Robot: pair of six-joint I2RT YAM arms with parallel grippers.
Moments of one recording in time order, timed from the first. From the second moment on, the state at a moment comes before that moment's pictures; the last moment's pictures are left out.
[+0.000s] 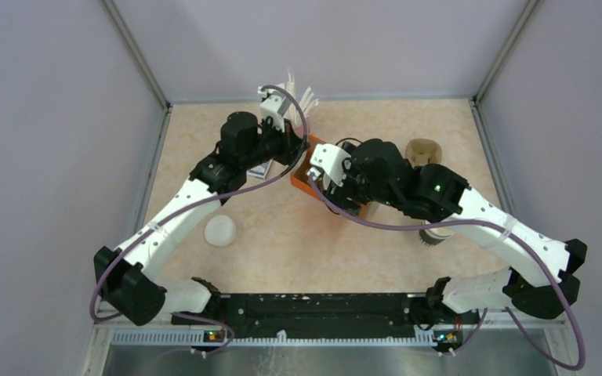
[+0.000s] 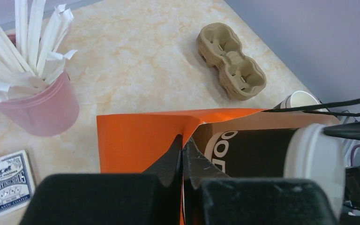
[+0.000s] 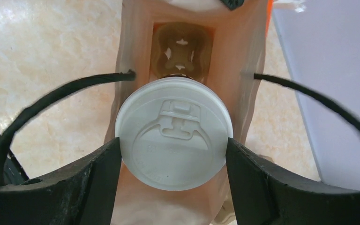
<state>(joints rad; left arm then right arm) -0.56 1.34 1.28 -0.21 0.29 -0.24 1.03 1.26 1.55 -0.91 0.24 -0.42</state>
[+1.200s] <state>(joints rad) -0.56 0.96 0.91 -0.34 0.33 -0.40 1.20 1.19 1.20 -0.91 0.38 -0.49</state>
